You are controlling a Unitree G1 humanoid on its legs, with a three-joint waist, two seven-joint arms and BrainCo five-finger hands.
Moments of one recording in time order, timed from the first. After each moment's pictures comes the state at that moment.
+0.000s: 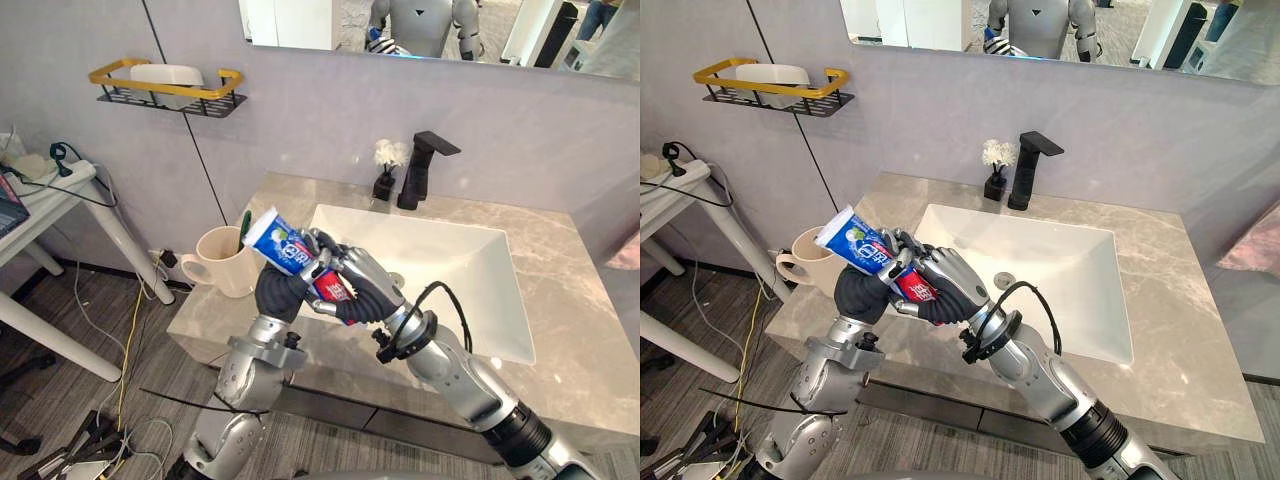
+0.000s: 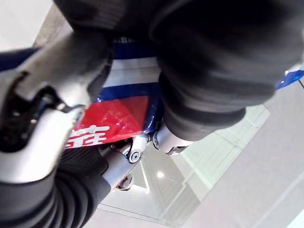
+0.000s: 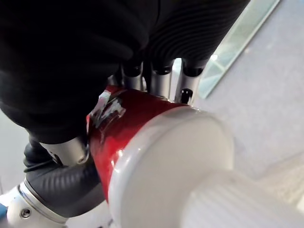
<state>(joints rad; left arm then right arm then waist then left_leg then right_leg) 0.06 0.28 -0.45 -0.42 -0.69 -0.23 0.05 -0.19 -0.37 0.54 -0.21 -0.52 -0.29 -0.15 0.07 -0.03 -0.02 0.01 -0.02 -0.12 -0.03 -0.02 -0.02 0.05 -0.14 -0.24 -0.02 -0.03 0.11</state>
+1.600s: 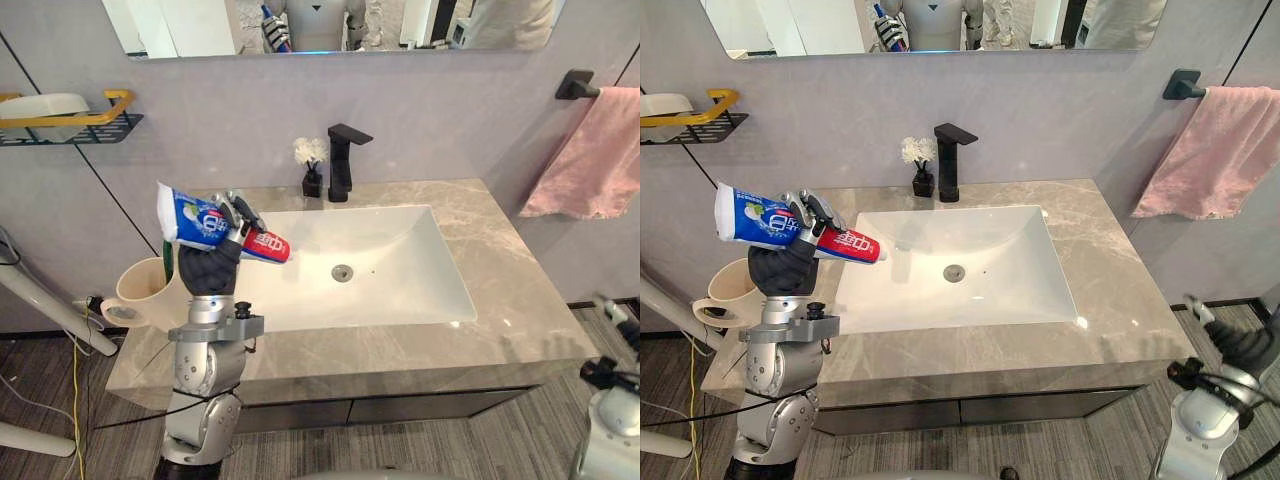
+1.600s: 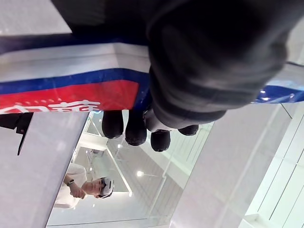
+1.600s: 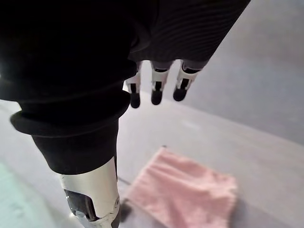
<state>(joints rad) 0.05 0.15 -0.11 -0.51 -0.42 -0.25 0.12 0.20 -0.05 -0.67 -0.15 -0.21 -0.10 -0.33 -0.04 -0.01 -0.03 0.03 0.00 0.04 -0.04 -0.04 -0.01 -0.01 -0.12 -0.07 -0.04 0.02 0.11</state>
